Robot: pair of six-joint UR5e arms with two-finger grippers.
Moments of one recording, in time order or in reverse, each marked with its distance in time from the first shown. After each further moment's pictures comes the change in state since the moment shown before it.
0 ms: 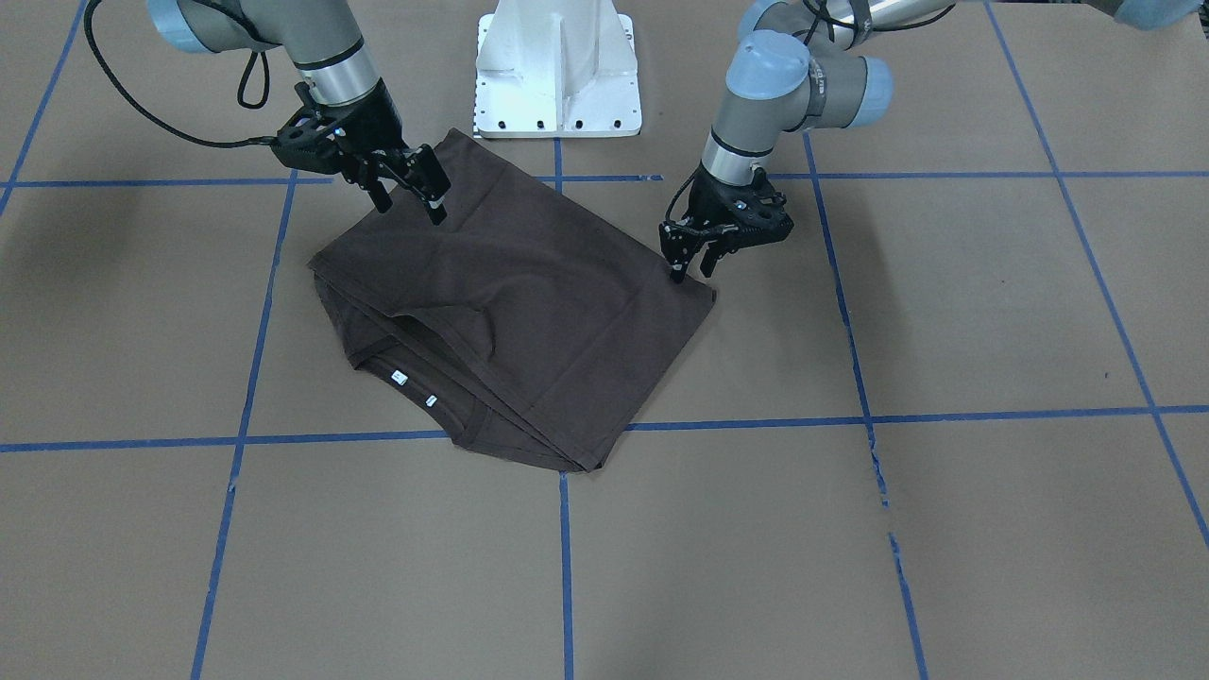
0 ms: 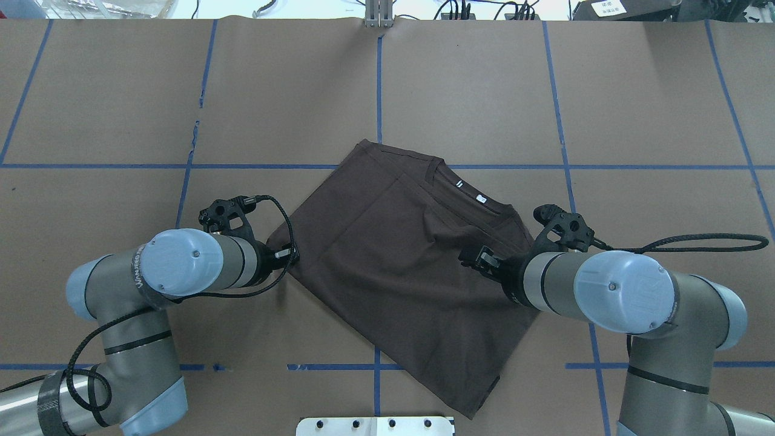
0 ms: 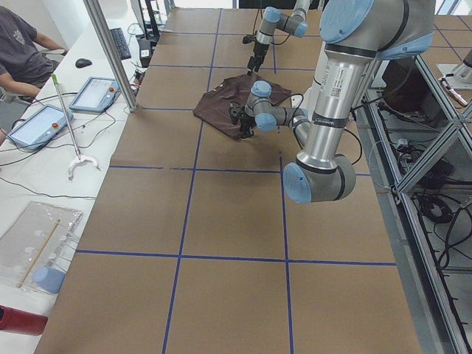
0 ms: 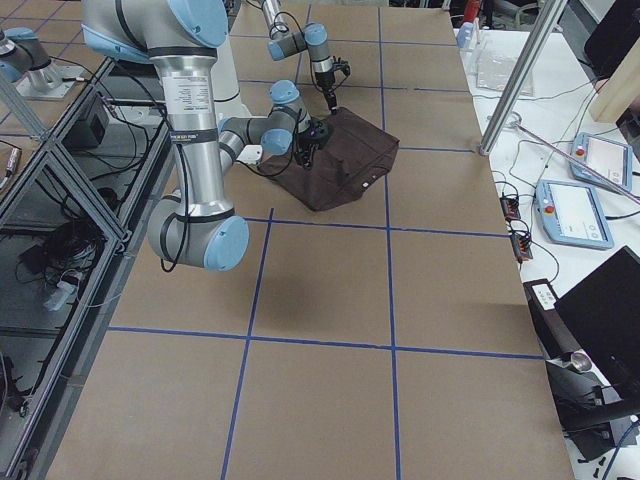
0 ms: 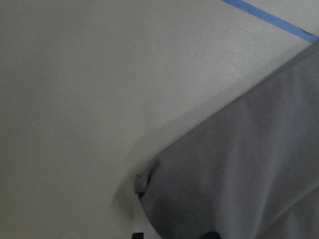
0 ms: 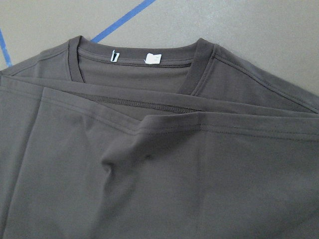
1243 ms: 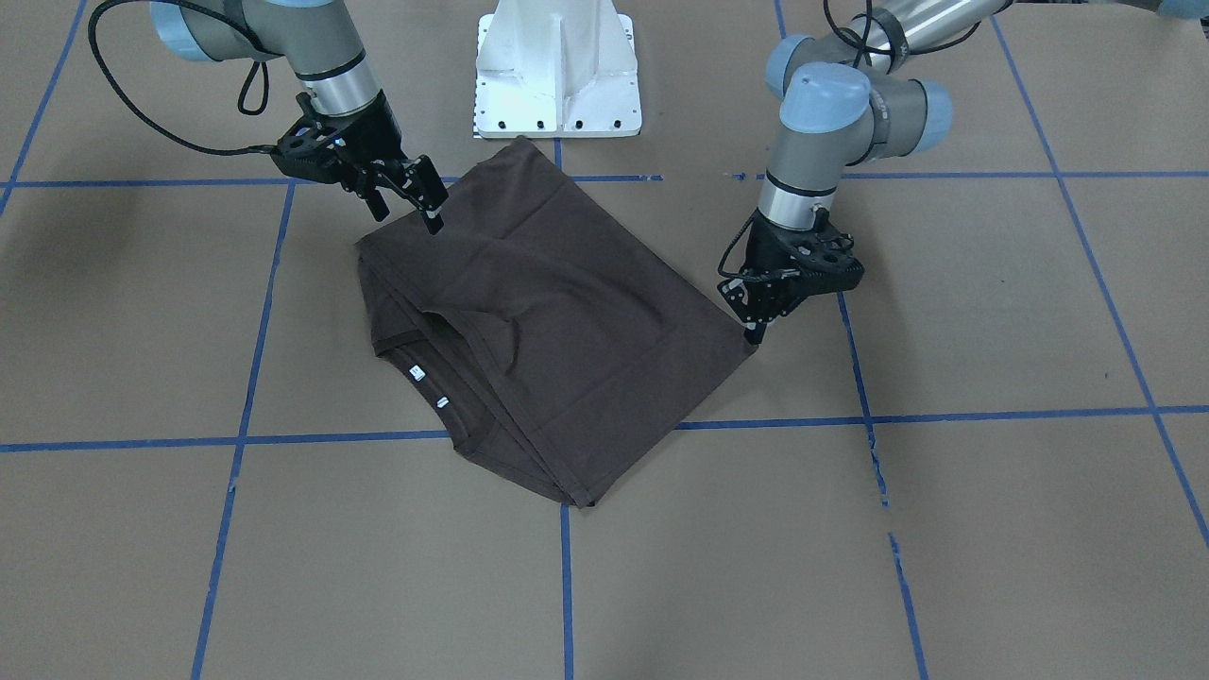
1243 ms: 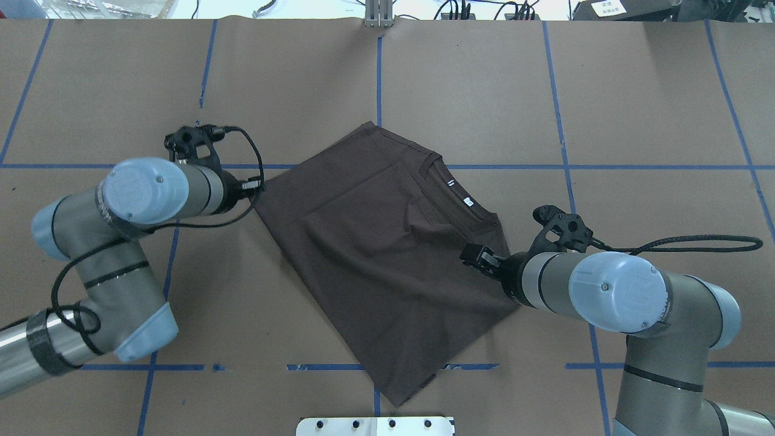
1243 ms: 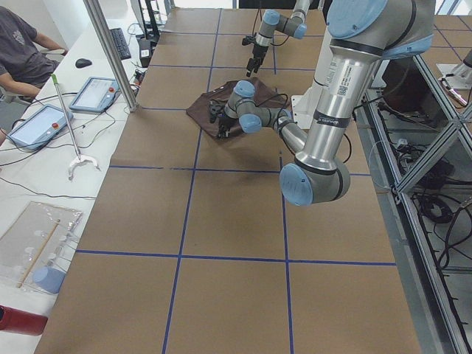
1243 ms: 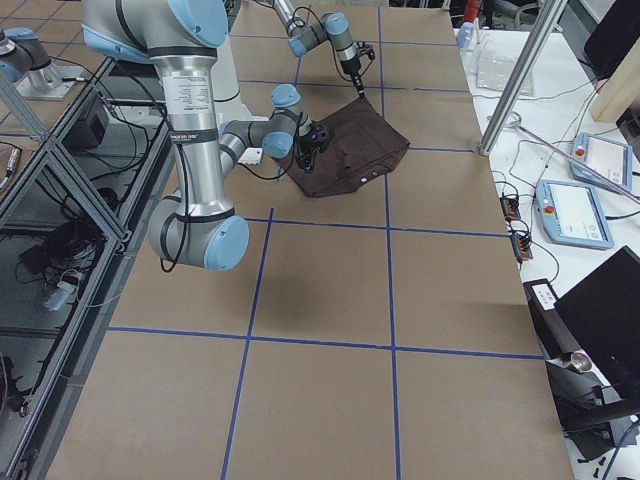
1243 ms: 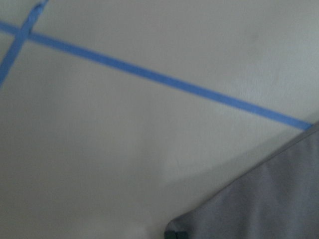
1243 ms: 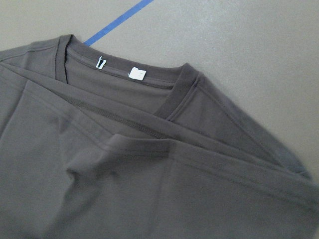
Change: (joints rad) left arm -0.212 -0.044 0.070 -0.010 0.033 0.248; right arm -0.001 0.001 -0.024 0.006 -0.013 -0.001
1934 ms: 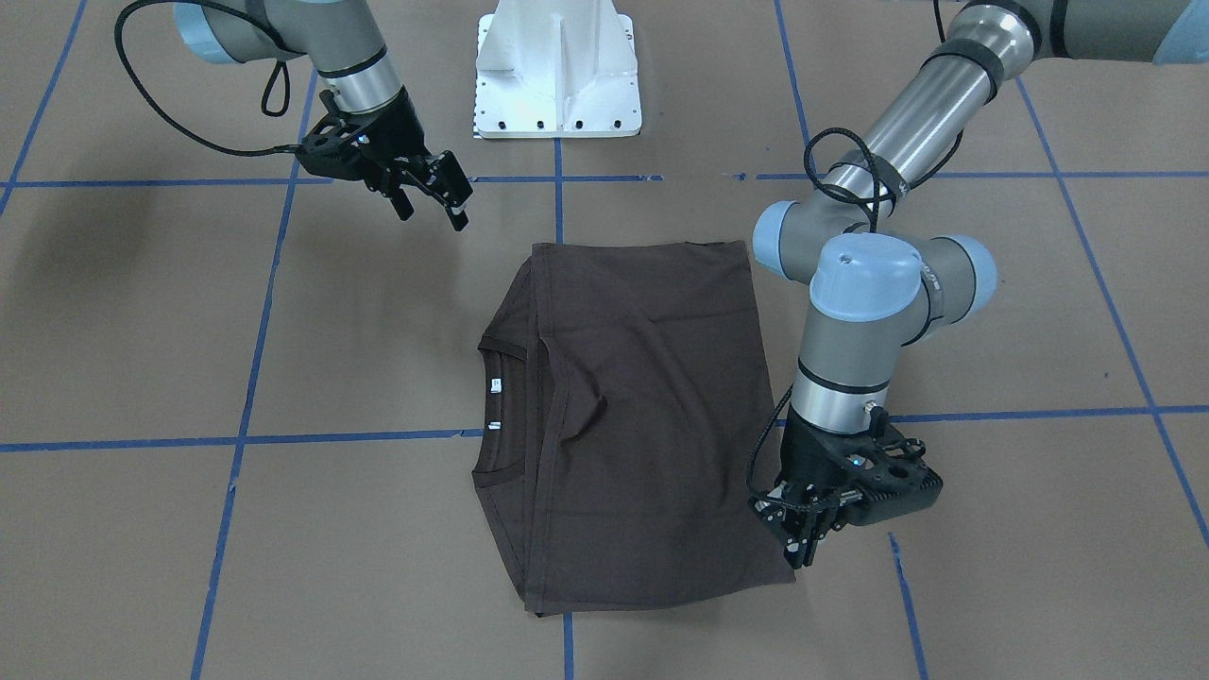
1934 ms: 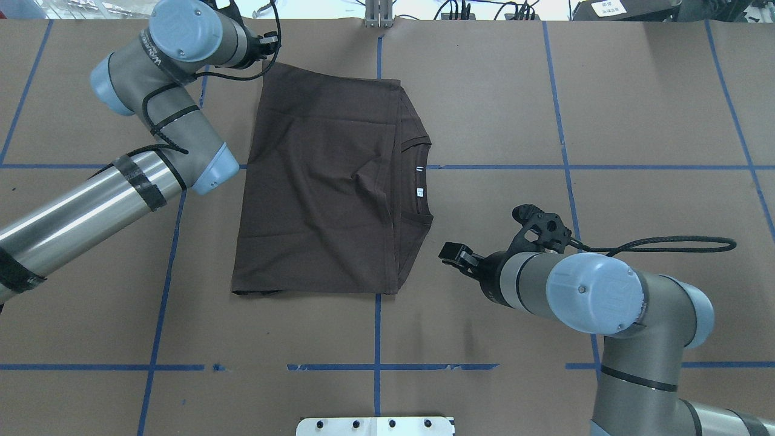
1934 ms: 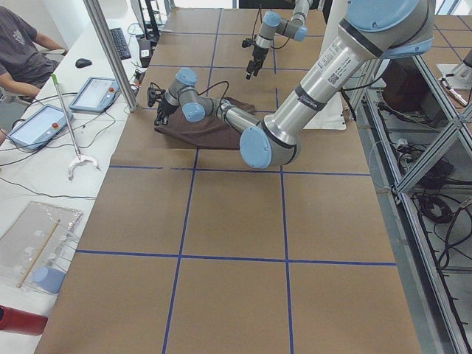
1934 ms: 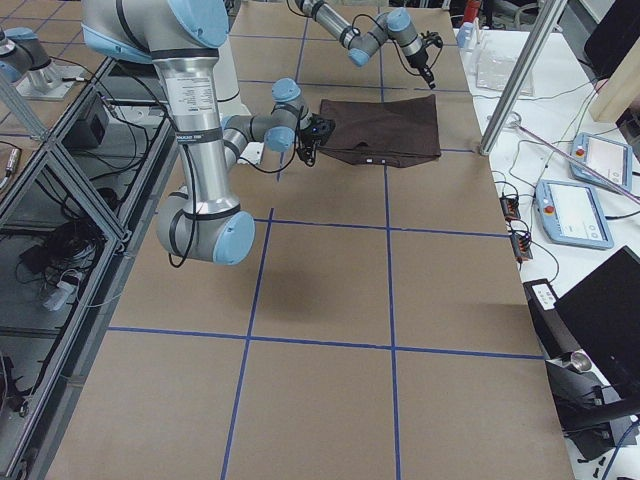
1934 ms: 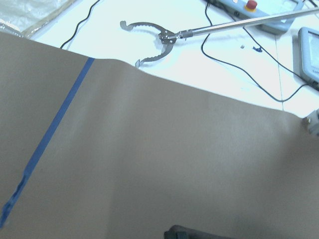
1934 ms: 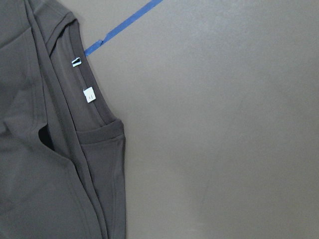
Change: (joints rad) left arm -0.244 -0.407 0.573 -0.241 -0.030 0.086; right arm -0.028 0.082 -0.041 0.004 -0.030 0.010
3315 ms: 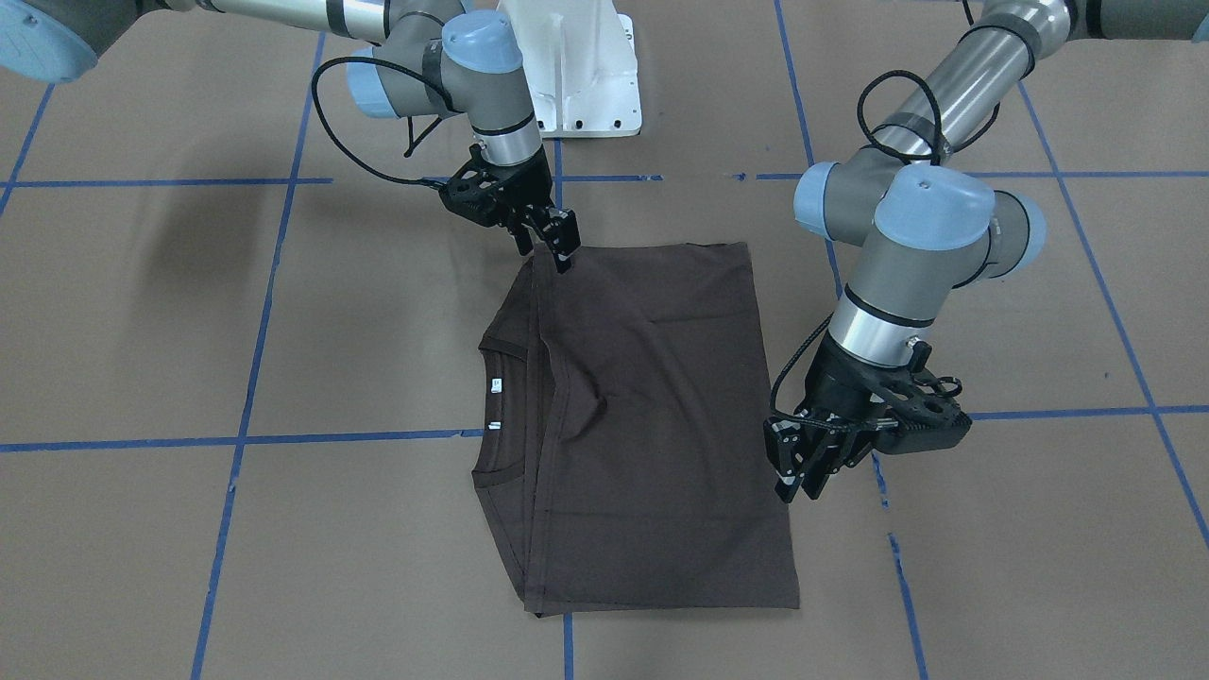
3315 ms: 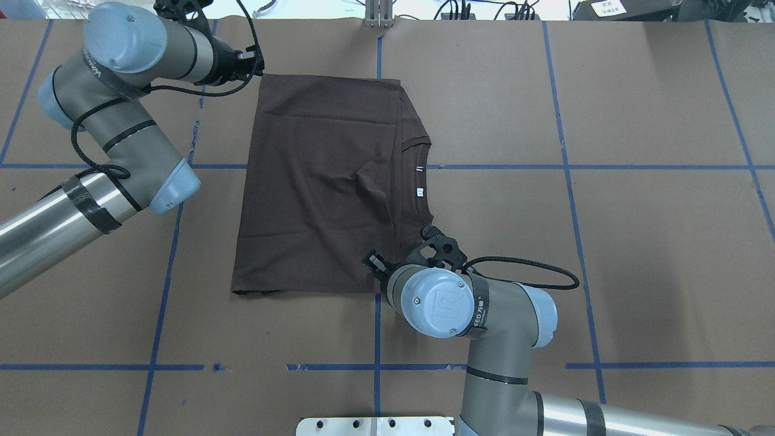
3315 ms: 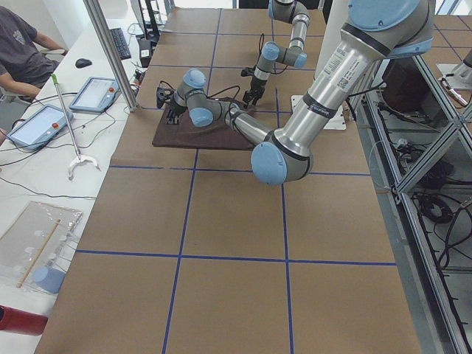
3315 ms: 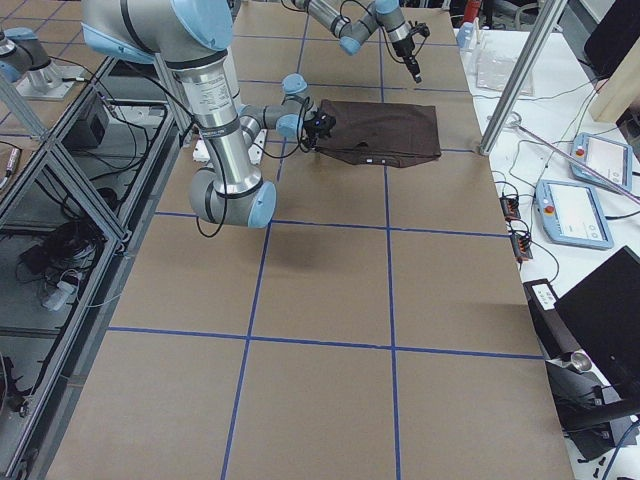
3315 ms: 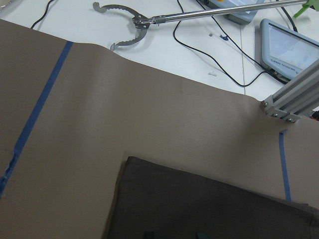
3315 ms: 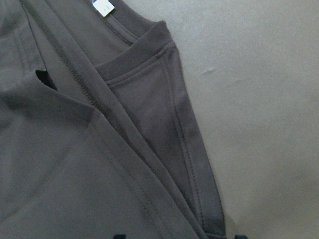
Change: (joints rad) left arm -0.007 0.164 -0.232 -0.018 -0.134 -0.002; right arm -0.064 0.320 -0.361 -0.013 -0.061 0.259
